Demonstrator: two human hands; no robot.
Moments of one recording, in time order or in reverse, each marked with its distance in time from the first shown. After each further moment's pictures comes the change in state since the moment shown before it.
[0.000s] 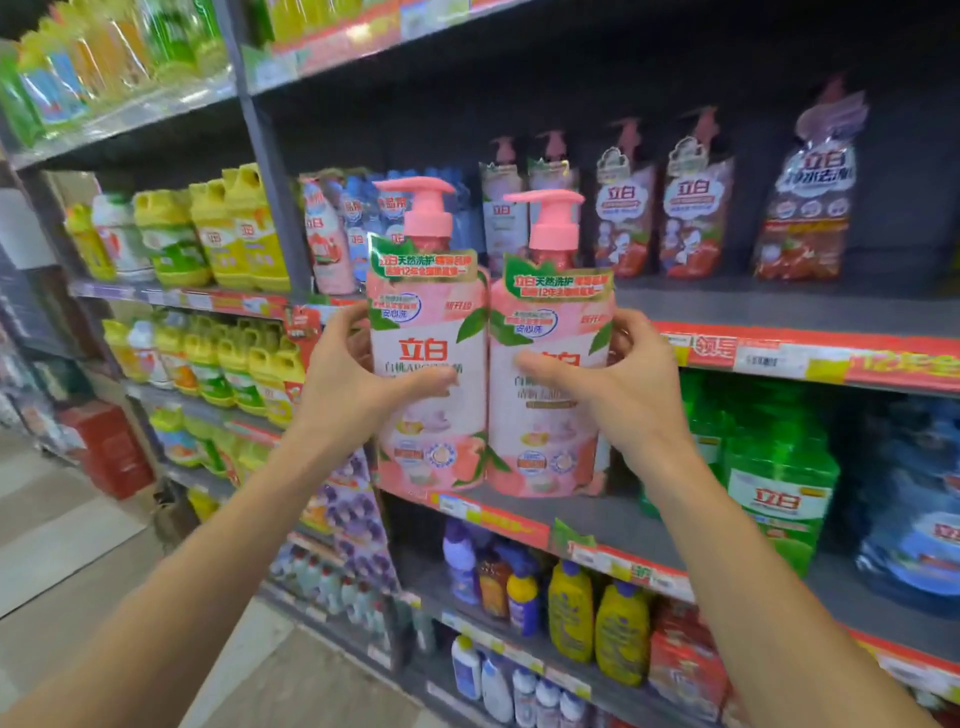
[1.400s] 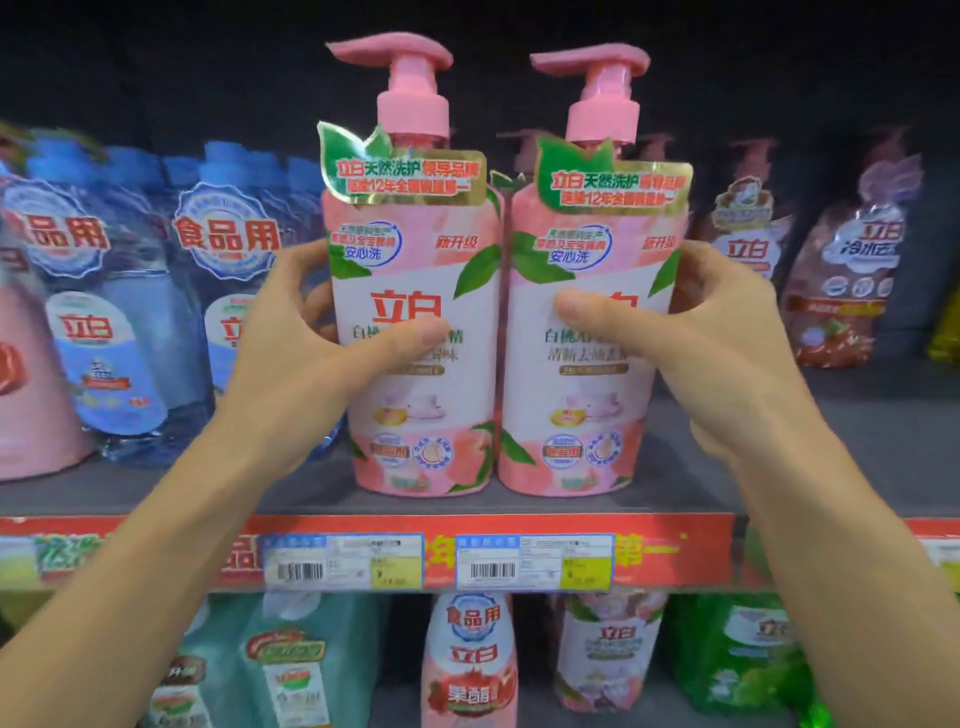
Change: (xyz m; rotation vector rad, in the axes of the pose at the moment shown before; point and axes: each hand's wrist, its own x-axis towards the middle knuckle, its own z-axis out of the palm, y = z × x) left_hand 0.381 -0.152 0.055 -0.418 -0.365 0.232; right_hand 0.270 0.050 0.116 -0.298 0.320 -0.149
